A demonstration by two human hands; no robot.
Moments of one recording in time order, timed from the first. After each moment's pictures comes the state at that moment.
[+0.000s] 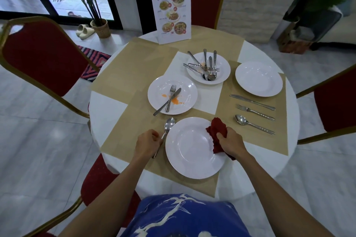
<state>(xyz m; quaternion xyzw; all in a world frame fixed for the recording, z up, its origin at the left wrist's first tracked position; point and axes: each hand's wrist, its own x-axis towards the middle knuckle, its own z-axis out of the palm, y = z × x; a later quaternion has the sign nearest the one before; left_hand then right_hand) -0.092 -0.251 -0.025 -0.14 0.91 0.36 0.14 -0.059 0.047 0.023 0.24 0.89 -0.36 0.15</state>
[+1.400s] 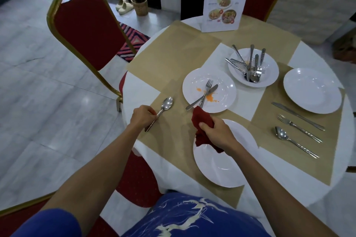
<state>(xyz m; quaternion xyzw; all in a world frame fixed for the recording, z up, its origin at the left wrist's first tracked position) -0.153 -0.376 -0.013 -0.22 0.90 0.35 0.16 -0.108 -0.089 0.056 0.09 0.83 -0.48 0.25</state>
